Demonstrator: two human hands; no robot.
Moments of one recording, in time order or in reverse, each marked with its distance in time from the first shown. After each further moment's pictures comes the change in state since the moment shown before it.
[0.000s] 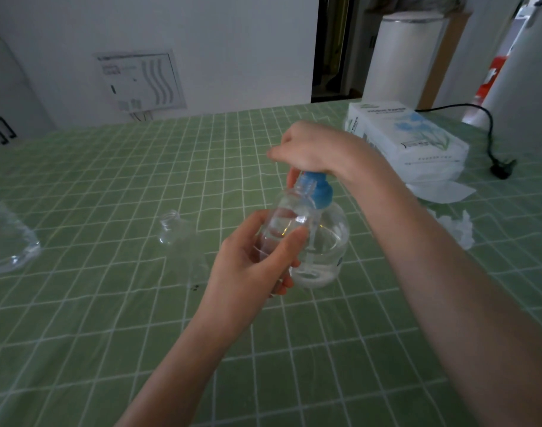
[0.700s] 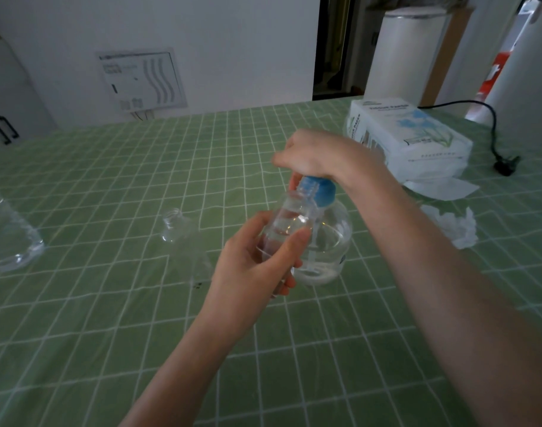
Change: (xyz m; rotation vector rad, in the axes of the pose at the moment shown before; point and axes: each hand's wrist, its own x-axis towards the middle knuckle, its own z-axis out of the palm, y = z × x) left_hand 0.000 -0.003 -0.001 0.015 0.005 -0.013; right_hand -0.002 0.000 0.005 -0.011 -0.034 0.022
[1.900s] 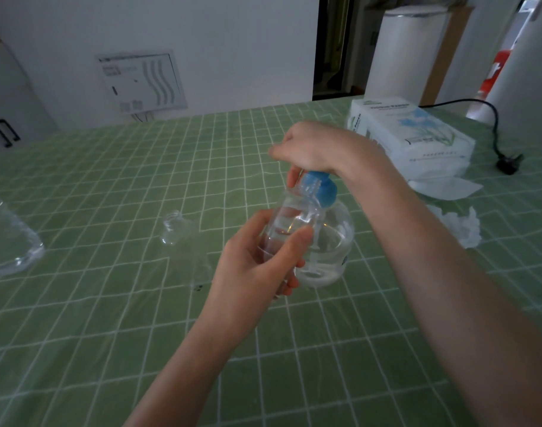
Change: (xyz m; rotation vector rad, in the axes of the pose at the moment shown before) left_hand 0.001 -0.001 0.000 0.006 -0.009 0.015; right_hand -0.001 -0.002 -0.004 0.033 0.012 -0.022
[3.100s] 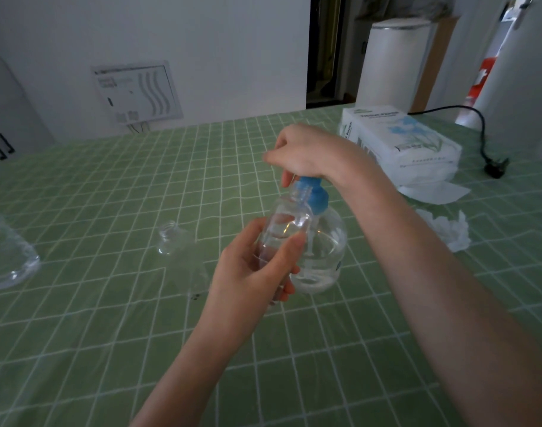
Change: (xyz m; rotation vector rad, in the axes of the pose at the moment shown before) left_hand -0.001 0.005 0.003 -0.027 0.010 0.004; right_hand 0.002 0.001 -0.002 0.037 0.080 -0.022
